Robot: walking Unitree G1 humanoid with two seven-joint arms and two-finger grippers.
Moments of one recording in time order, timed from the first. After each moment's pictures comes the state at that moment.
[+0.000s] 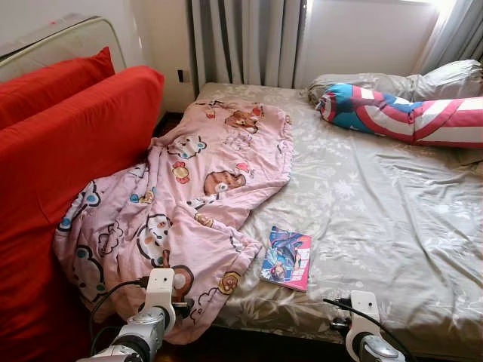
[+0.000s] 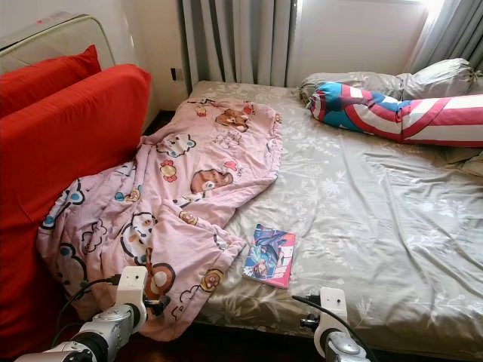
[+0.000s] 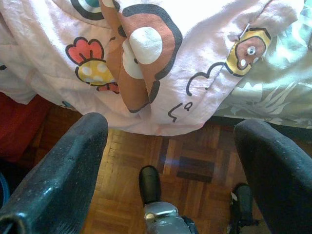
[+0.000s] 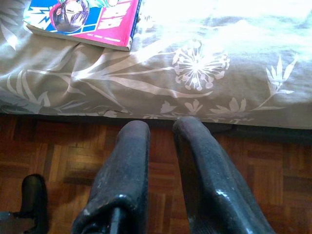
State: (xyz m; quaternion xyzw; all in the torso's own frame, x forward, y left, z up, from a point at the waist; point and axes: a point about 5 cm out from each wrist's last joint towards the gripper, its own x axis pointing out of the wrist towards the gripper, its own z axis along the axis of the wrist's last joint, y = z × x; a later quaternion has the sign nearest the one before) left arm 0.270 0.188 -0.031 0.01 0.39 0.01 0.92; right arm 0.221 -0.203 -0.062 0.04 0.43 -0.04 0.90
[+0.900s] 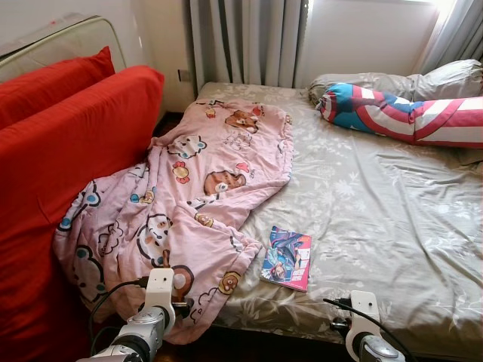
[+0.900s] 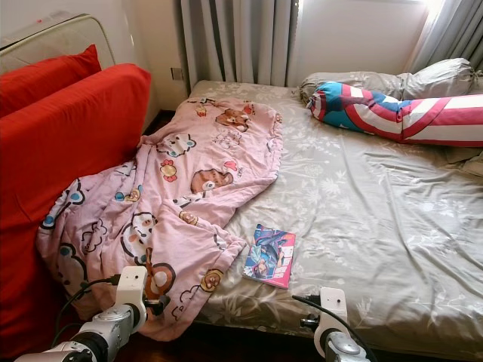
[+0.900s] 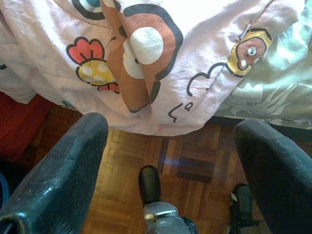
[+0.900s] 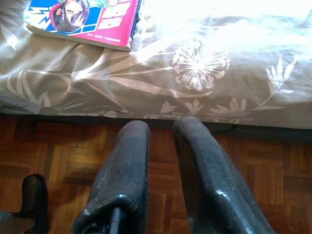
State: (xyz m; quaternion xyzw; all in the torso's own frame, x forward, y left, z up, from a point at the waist) left arm 0.270 0.189 -0.031 0.00 0.39 0.02 0.92; right arm 0.221 -0.203 -0.062 0.04 0.43 -0.04 0.90
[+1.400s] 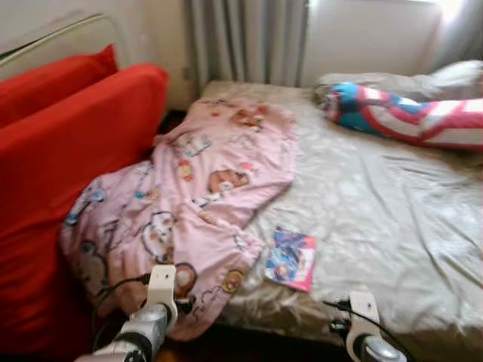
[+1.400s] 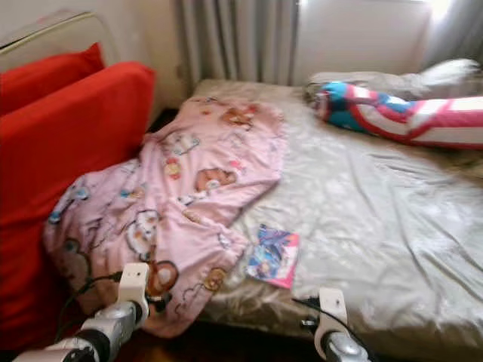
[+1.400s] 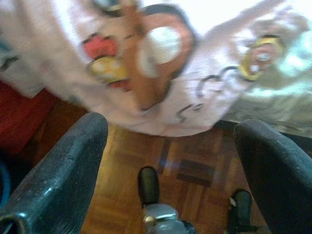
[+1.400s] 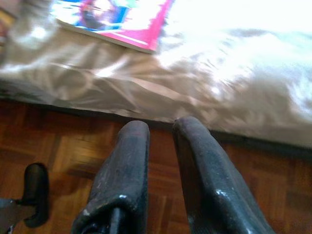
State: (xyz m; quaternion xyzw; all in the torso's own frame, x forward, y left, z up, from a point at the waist) left arm 0.275 0.187 -0.027 0.00 0.38 0.01 0.92; right arm 0.219 -0.203 -0.063 0.04 0.43 -0.02 0.90
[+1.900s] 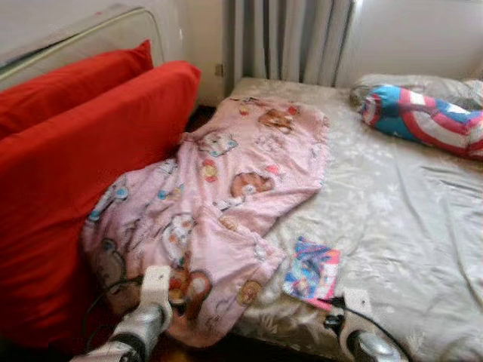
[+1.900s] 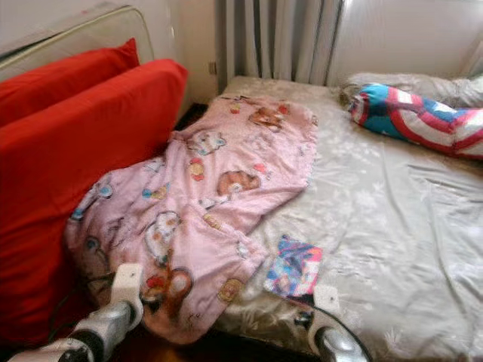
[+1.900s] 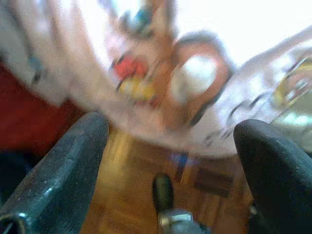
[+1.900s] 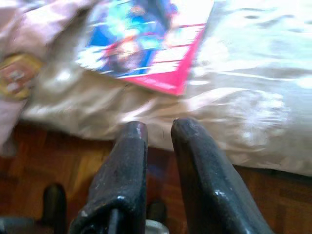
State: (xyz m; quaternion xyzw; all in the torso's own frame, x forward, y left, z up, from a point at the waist) left arm 0.271 0.200 -0.028 0.01 0.39 0.03 0.92; right arm 0.224 -0.191 -0.061 0.05 0.42 0.00 0.91
